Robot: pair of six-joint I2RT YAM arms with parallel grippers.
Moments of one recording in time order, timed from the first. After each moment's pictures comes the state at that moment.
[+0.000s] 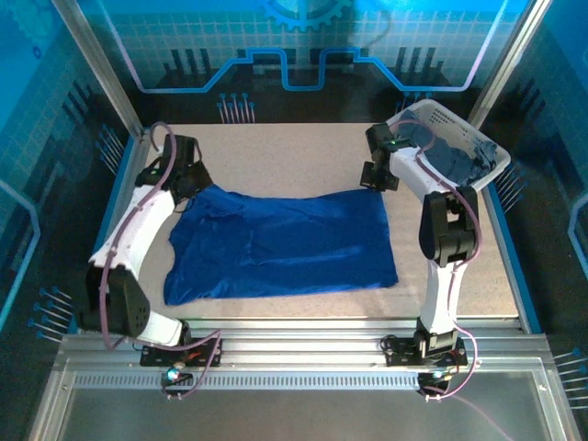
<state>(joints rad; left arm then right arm) -0.06 1.41 1.24 -0.71 -0.15 -0.59 0.21 2.02 1.66 -0.88 0.13 0.49</state>
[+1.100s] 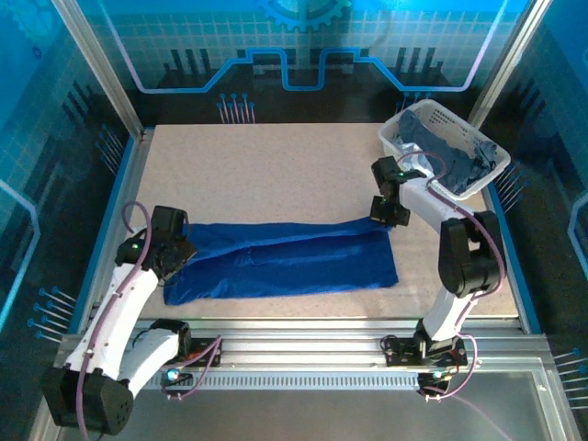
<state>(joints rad) -0.08 0.90 0.80 -1.04 -0.24 -0.91 0.23 1.73 1.23 -0.87 0.16 0.55</state>
